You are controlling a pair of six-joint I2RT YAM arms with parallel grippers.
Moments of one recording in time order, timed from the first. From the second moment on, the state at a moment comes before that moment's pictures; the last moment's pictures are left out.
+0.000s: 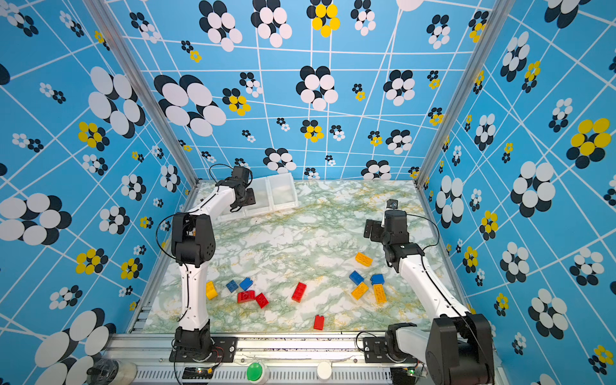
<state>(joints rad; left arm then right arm) -0.13 2.30 1.95 -0.69 -0.20 -0.36 0.10 1.20 0.77 -0.19 0.15 0.16</state>
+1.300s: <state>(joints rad) -0.45 1.94 1.41 -0.68 -0.14 -0.48 0.13 1.11 0.74 -0.20 0.14 0.20</state>
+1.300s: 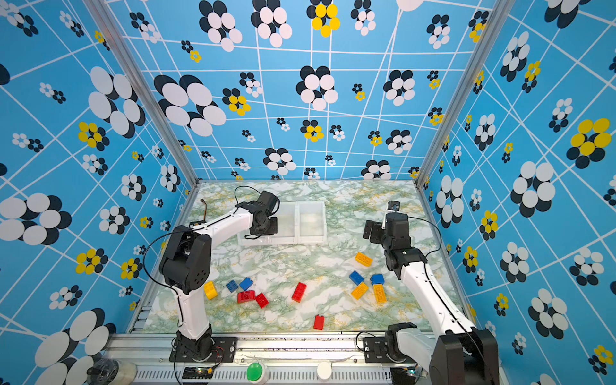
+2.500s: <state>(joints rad) -0.67 1.73 1.29 -0.82 -0.12 -0.71 0.14 1.11 0.82 -0.59 0.10 0.31</state>
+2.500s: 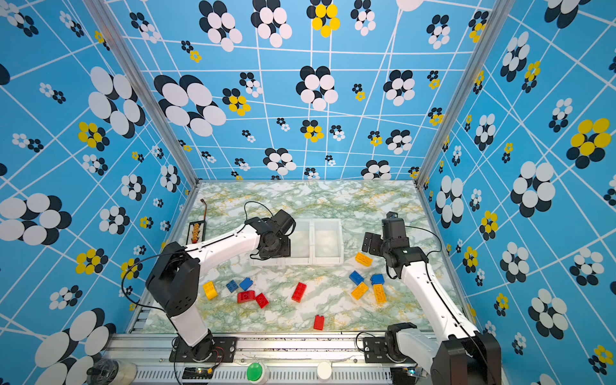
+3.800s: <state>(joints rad) -0.35 1.13 0.87 -0.73 0.07 -0.63 0.22 1.60 1.03 -0.78 0.00 -0.20</state>
